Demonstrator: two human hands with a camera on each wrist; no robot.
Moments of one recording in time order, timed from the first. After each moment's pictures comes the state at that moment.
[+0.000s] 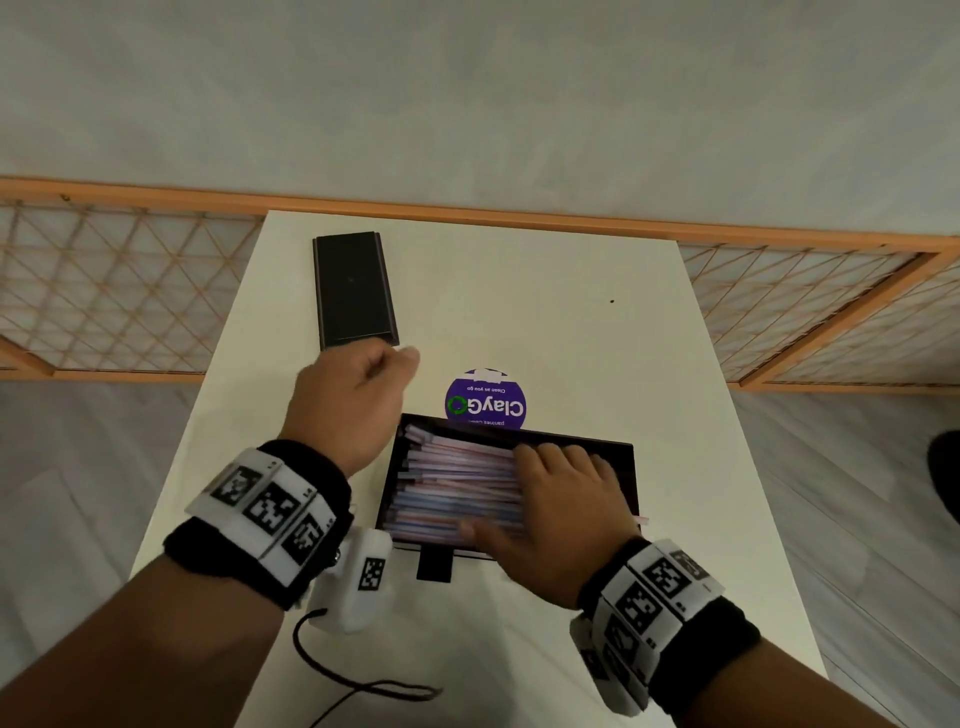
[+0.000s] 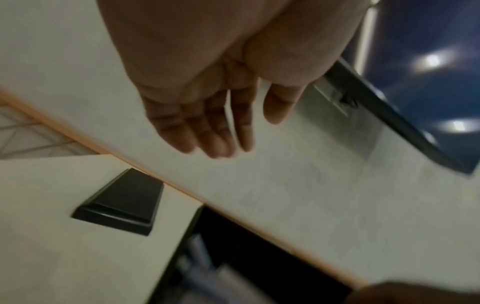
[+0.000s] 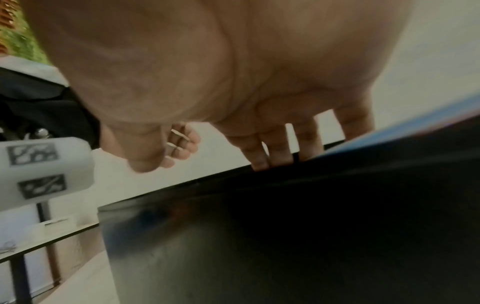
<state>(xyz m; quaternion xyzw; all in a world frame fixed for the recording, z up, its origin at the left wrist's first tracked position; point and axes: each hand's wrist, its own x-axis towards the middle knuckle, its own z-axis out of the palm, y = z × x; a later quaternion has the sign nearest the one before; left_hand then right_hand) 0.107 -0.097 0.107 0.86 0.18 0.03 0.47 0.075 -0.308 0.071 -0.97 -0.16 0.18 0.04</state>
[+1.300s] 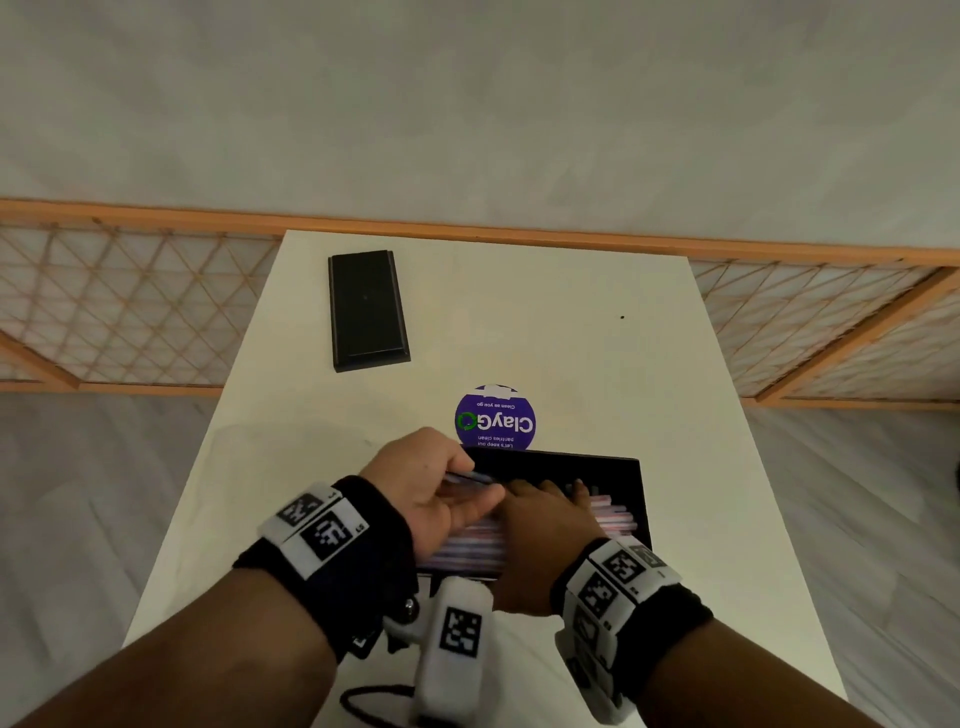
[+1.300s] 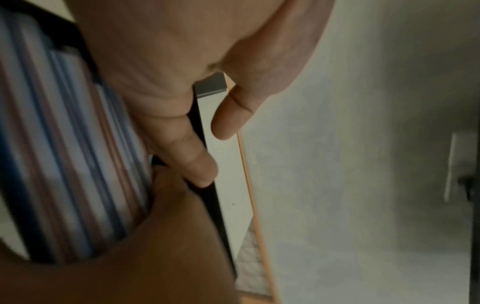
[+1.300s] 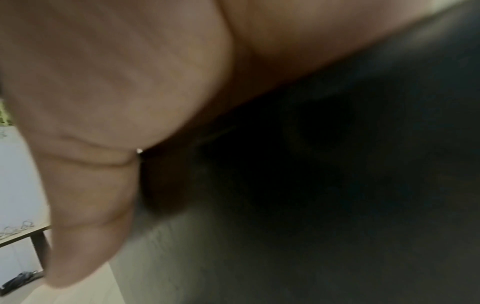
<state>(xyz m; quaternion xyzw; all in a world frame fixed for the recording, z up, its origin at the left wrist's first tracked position) 0.097 -0.144 0.095 0.43 0.44 -0.23 0.75 0.087 -0.287 0.058 -0.92 -0.21 0.32 0.03</state>
